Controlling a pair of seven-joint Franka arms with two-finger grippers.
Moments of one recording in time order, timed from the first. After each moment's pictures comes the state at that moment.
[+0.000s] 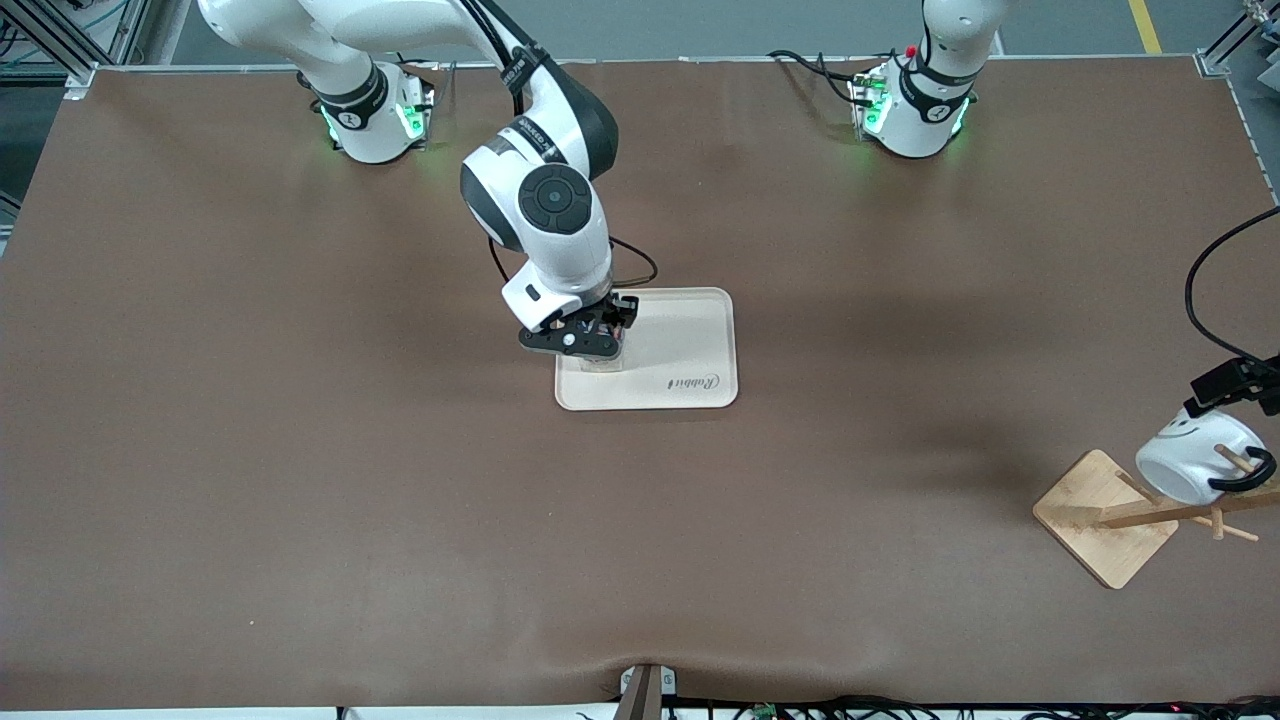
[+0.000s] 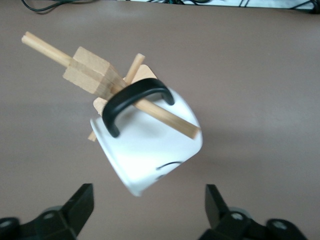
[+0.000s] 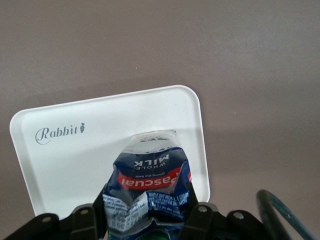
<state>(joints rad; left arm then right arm) 0.77 0.28 -0.62 -1.62 0.13 2.02 0.11 0.67 0.48 0.07 -1.61 0.01 2.05 0.86</state>
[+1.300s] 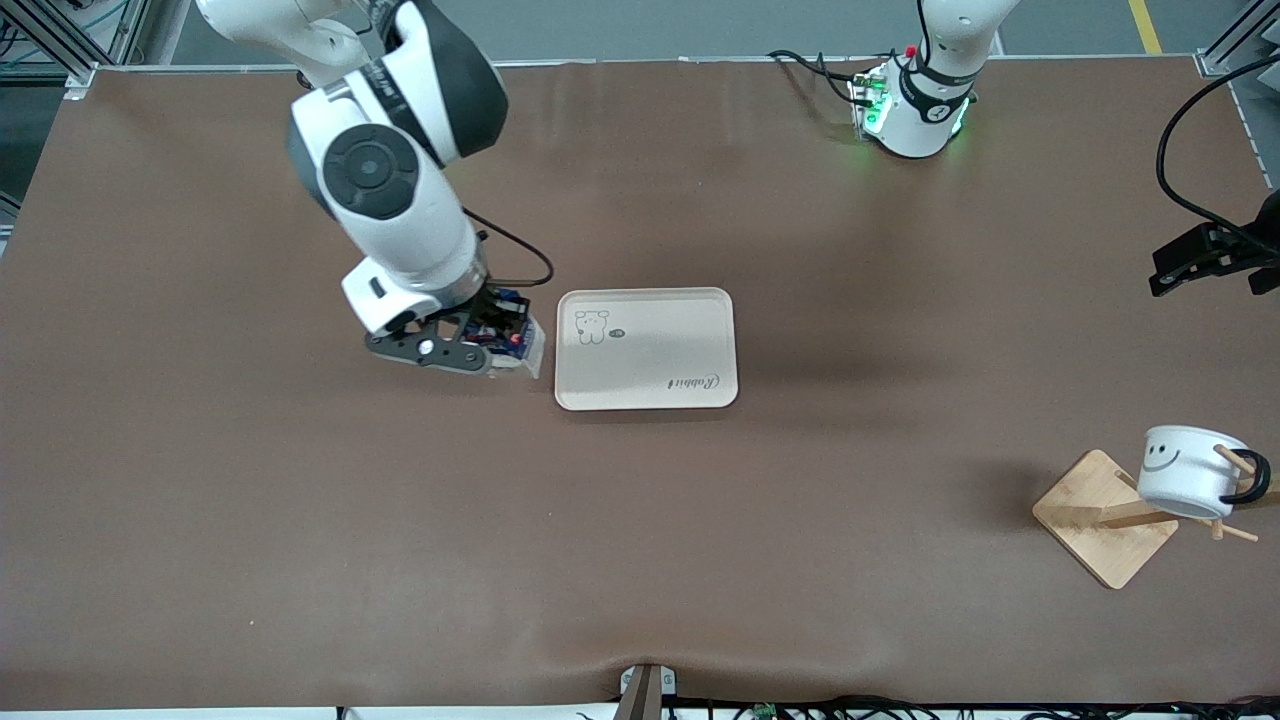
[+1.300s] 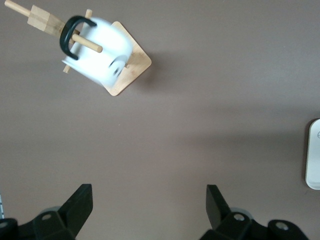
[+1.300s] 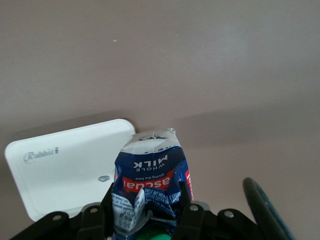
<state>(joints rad) 0.77 0.09 -0.79 -1.48 0.13 1.56 0.01 0.47 0.34 0.05 -1.46 0.01 1.71 0.69</state>
